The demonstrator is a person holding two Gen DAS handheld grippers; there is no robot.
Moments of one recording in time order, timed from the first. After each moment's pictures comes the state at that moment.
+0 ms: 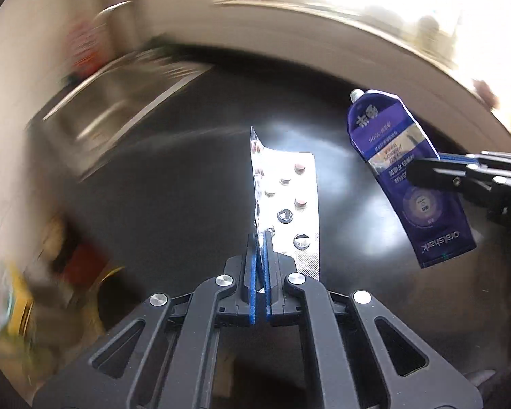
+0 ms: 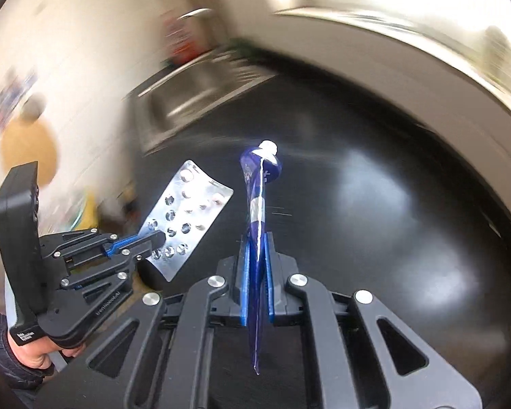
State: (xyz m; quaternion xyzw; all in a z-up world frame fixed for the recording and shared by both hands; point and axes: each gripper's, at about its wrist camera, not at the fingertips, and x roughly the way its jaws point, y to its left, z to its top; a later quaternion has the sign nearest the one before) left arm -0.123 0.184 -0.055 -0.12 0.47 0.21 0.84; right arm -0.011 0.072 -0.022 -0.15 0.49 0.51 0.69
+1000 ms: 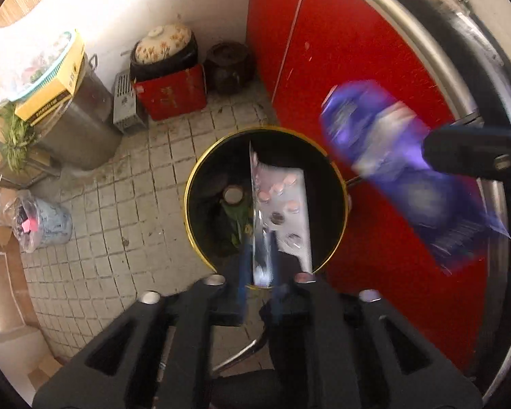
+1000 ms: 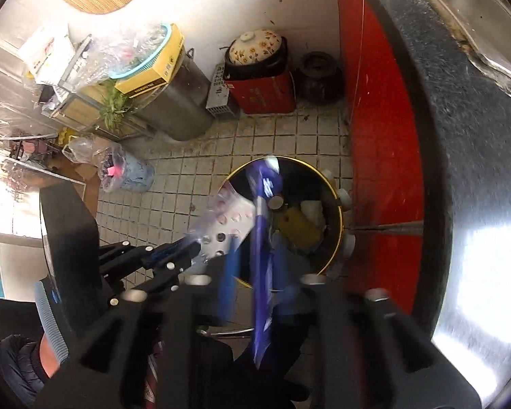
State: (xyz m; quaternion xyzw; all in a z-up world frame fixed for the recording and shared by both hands) left arm -0.345 0.407 -0.271 -0.38 0.51 0.42 0.65; right arm -0.227 0.425 -0.204 -0.35 0.54 0.62 0.46
